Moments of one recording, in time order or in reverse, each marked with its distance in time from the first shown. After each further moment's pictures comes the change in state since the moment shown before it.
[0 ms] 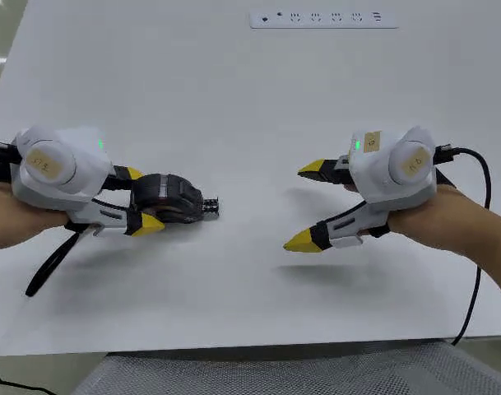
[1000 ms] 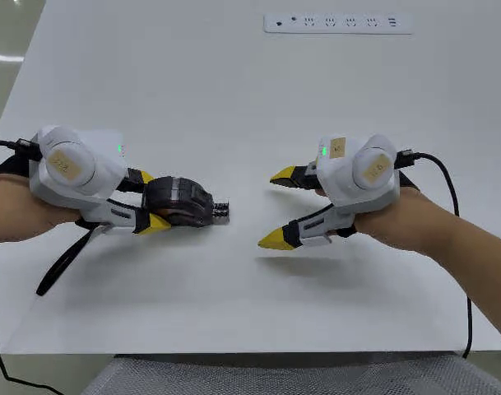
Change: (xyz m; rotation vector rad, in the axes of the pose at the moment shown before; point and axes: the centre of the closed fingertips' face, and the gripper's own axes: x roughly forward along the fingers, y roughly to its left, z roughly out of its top) left arm 0.001 0.003 -0.004 0.056 0.042 -0.018; right arm 0.049 -0.001 0.028 -0.054 -0.043 0.054
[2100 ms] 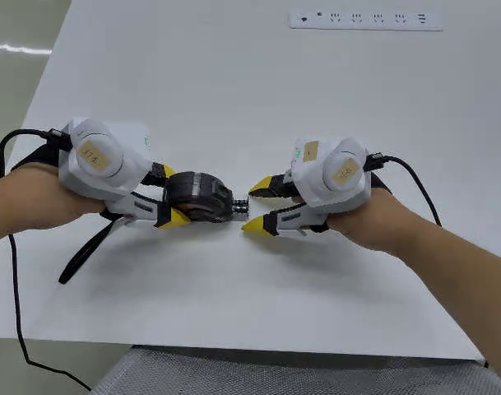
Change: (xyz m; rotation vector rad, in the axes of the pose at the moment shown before) left arm 0.001 -0.001 -0.002 0.001 0.011 -0.009; right arm 0.045 0.006 0.019 -0.043 -0.032 0.044
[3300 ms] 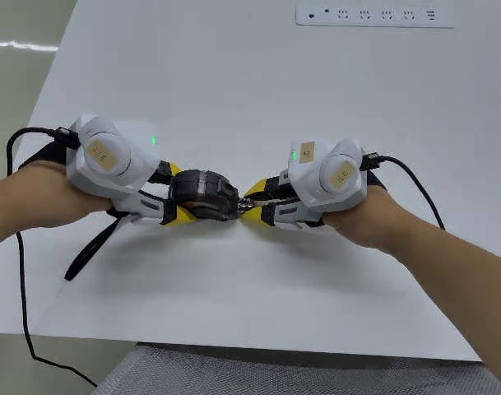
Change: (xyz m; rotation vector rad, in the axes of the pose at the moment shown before) left arm 0.001 0.001 0.000 0.004 0.004 0.004; right arm 0.010 -0.003 0.004 -0.063 -0.009 0.004
